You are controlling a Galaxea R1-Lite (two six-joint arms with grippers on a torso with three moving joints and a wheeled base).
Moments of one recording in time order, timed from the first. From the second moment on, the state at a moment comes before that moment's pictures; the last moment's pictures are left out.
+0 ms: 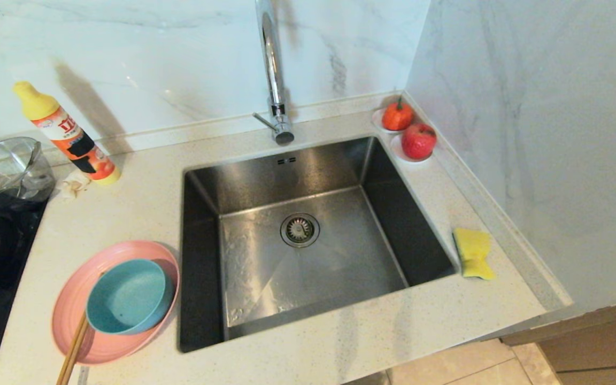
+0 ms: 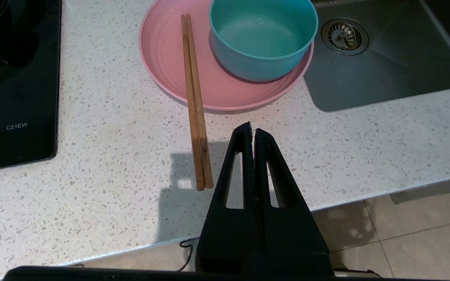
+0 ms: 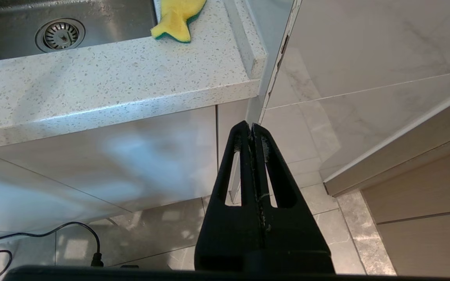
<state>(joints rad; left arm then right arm) 0.00 0.00 -0.03 0.07 0.00 0.00 0.00 0.00 0.00 0.00 -0.01 0.02</state>
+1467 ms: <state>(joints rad) 0.00 0.03 -0.34 0.09 0.06 0.01 0.00 0.00 0.00 0.00 -0.01 0.02</state>
